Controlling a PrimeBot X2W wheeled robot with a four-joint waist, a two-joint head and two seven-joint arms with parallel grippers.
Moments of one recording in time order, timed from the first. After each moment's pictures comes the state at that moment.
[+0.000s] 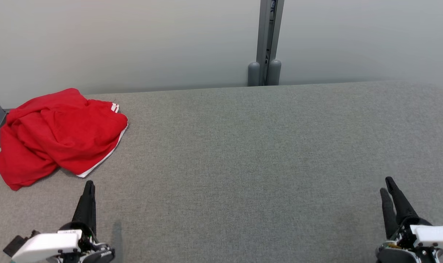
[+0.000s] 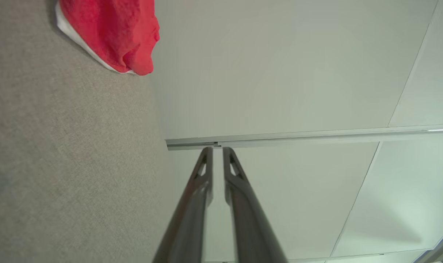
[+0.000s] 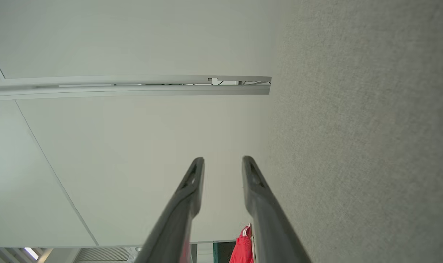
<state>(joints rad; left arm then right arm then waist) -0.07 0.04 0.11 0.28 -1.61 -0.13 0.11 -0.08 -0.03 -0.11 0.27 1.61 0.13 0.11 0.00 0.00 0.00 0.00</state>
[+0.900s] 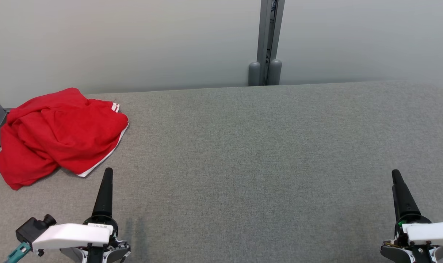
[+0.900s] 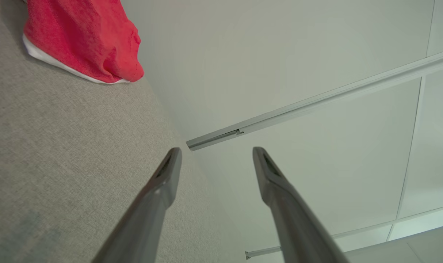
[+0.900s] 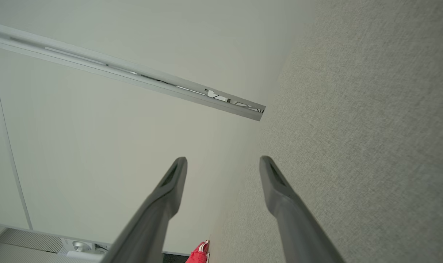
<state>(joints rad) -0.05 0.03 0.01 0.21 -1.31 -0.09 0.00 -0.05 -0.03 -0.11 0.23 1.32 0.13 0.00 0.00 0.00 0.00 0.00</state>
